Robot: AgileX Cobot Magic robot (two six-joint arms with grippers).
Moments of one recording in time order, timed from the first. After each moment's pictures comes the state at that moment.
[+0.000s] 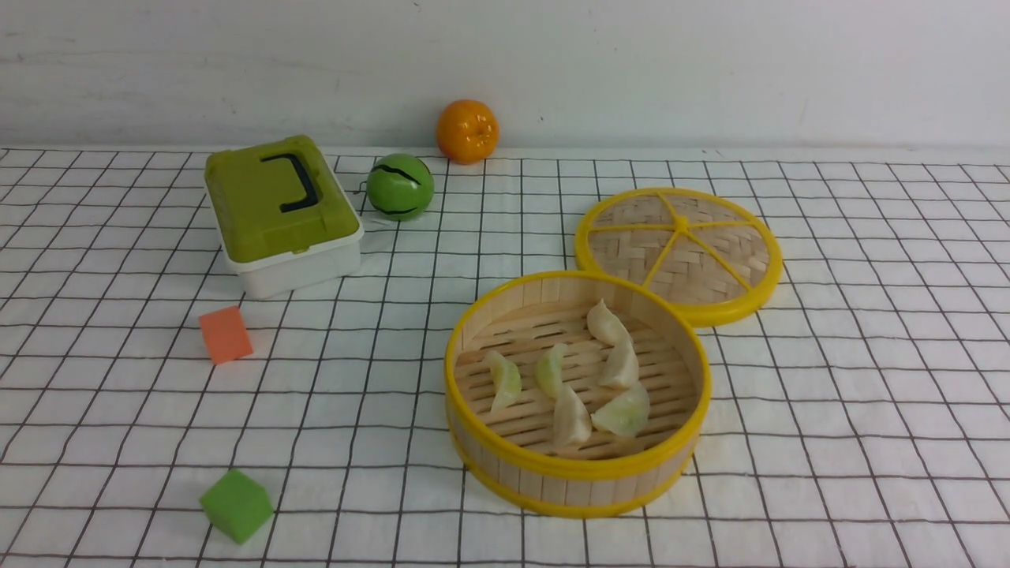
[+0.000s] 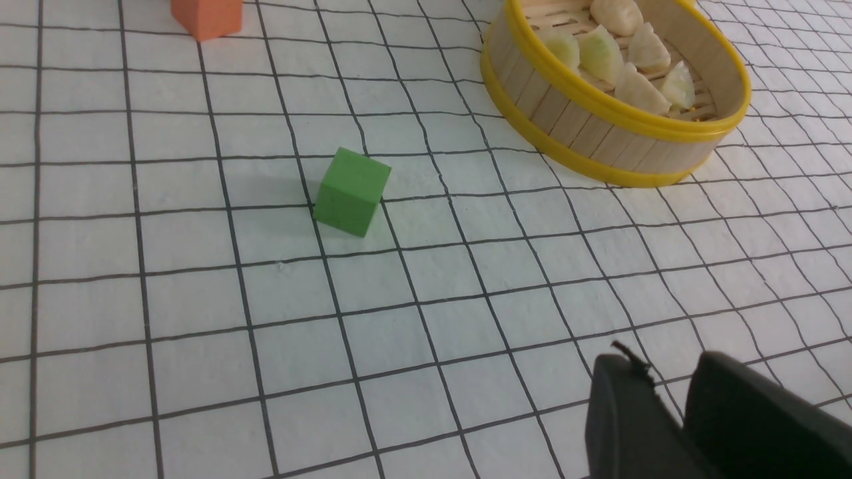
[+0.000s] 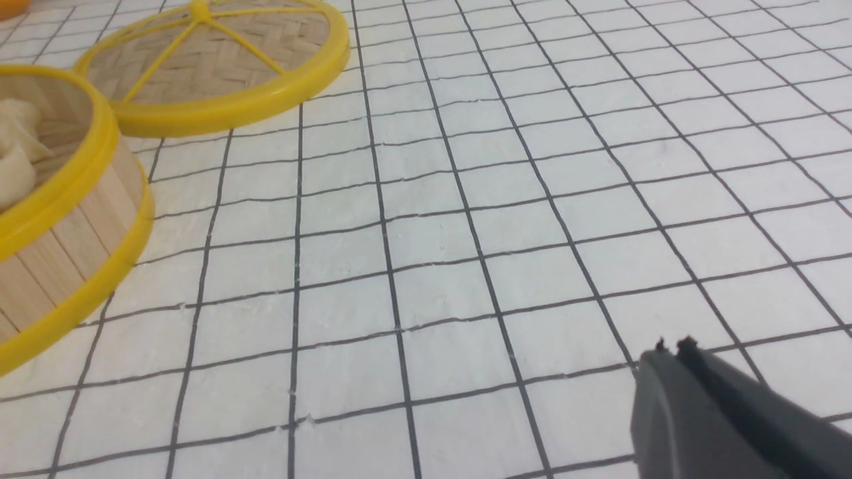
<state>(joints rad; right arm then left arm) -0.12 -0.01 0.02 -0.01 0.39 0.17 -0.66 -0.02 -0.52 0.16 1.07 -0.49</state>
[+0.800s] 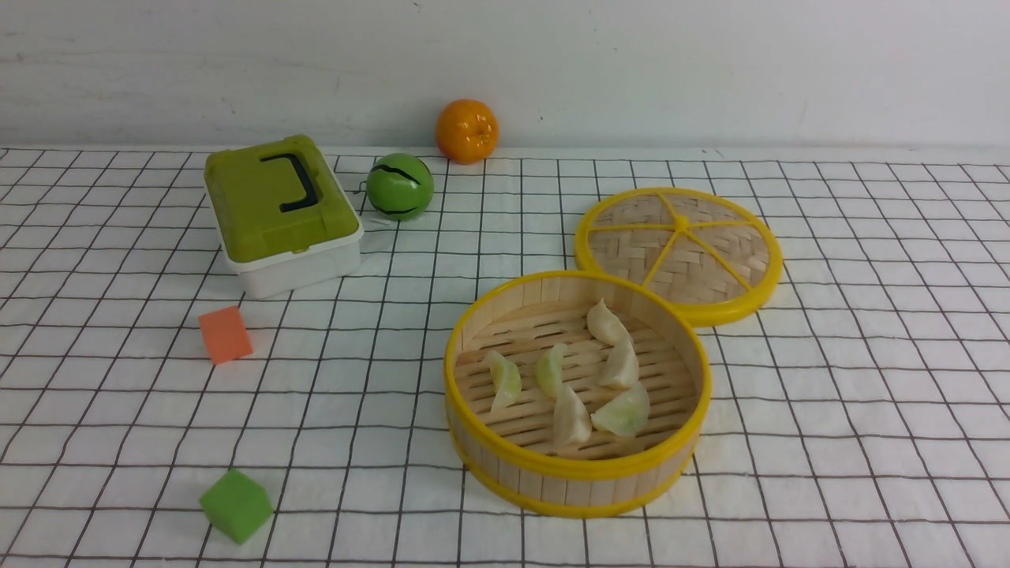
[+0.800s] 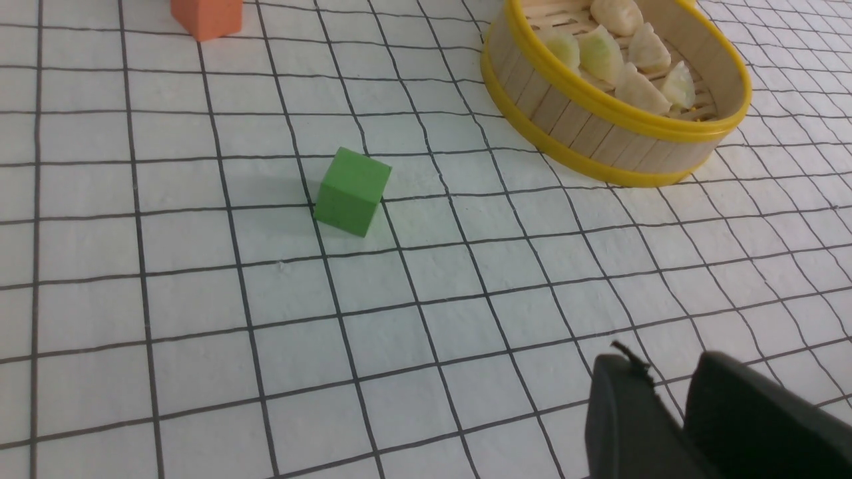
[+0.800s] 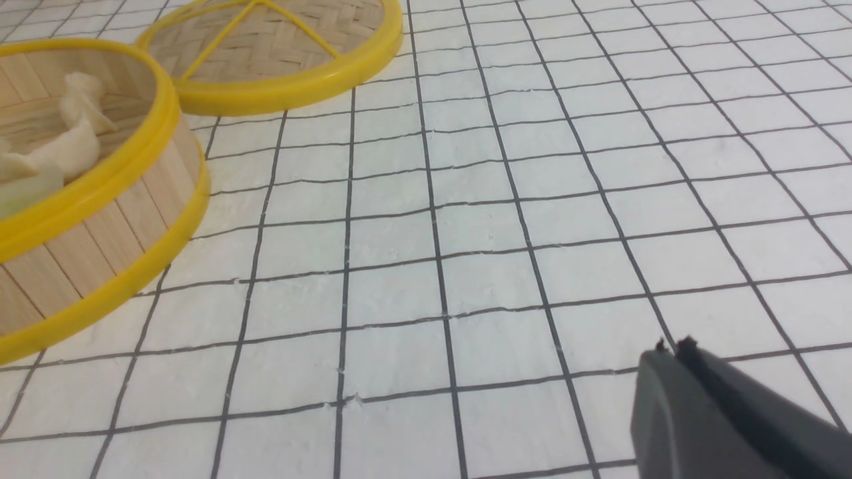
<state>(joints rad) -0.05 -0.01 0.02 -0.01 0.39 0.17 -0.66 -0.02 -0.52 0.16 1.07 -0.49</state>
